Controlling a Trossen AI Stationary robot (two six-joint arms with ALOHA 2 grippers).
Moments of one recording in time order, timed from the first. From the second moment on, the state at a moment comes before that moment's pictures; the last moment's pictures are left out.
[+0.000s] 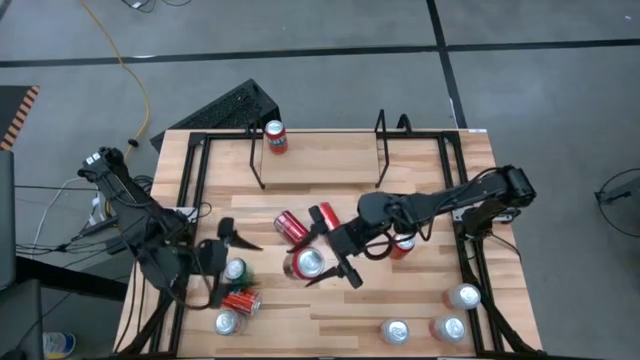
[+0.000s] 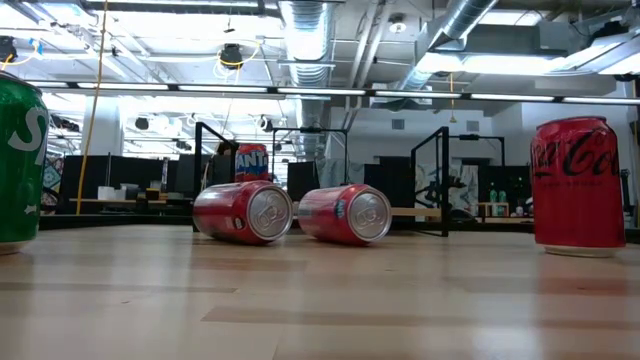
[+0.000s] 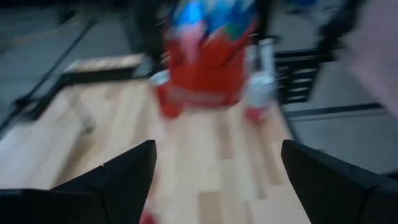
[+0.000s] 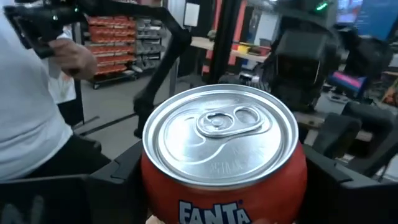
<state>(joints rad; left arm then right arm) -0.79 1.11 1.11 -0.35 -0.70 -0.21 0.25 1.65 1.45 0.19 -0.29 -0.16</state>
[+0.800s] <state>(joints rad) -0.44 1.13 1.11 -0.09 0.04 -0.14 0.33 1.66 1.45 0.34 -0.40 -0.17</state>
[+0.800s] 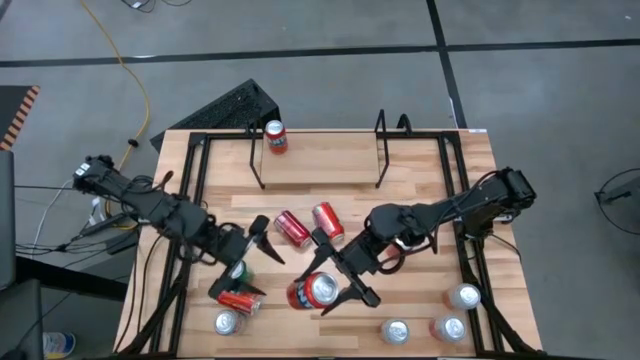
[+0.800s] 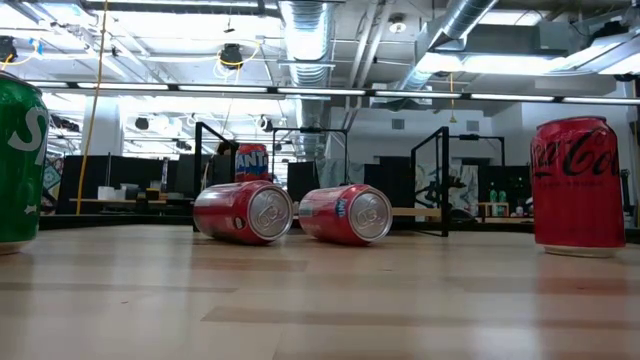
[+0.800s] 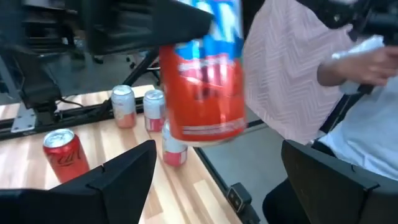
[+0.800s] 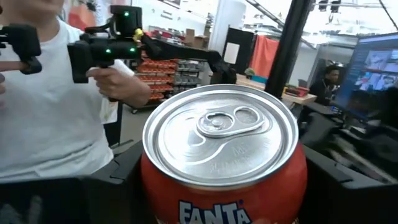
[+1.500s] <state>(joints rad) -0.21 1.38 1.11 0.27 0.64 -0.41 0.35 1.66 1.45 0.29 -0.43 -0.19</state>
